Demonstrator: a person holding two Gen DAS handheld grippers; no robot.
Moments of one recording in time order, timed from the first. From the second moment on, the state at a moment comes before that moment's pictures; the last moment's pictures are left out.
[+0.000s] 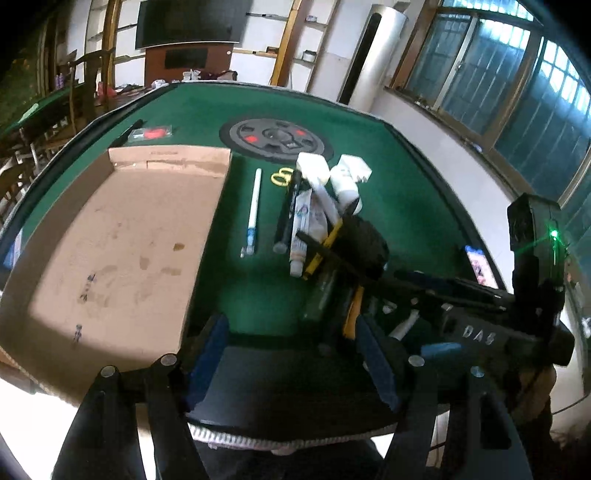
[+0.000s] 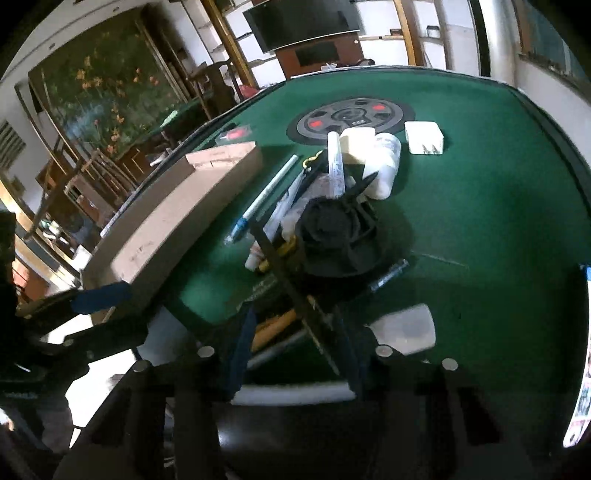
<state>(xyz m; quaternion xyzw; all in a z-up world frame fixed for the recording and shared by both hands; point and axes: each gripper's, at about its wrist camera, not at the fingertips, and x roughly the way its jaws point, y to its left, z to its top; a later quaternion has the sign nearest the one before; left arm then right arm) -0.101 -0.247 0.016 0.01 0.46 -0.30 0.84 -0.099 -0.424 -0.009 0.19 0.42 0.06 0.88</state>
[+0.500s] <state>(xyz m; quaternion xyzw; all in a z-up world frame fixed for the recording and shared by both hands) -0.082 -0.272 0.017 0.03 0.47 -0.31 0.82 -0.044 -0.452 -0.030 0.21 0.46 0.04 0.86</state>
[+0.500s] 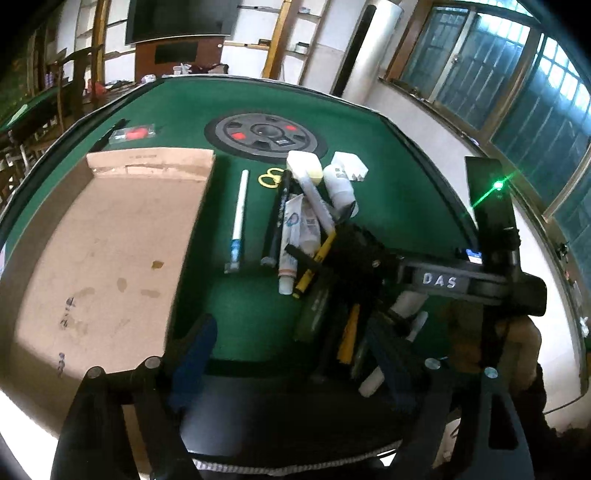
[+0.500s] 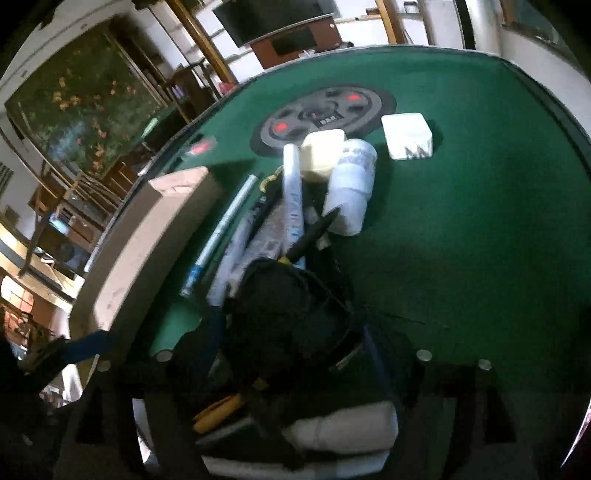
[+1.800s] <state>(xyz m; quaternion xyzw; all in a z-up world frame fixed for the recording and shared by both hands) -0.015 -0.327 -0.025 -0.15 0.60 -0.32 0.72 -0.098 -0.475 -0.009 0.25 0.39 -0.03 0.89</state>
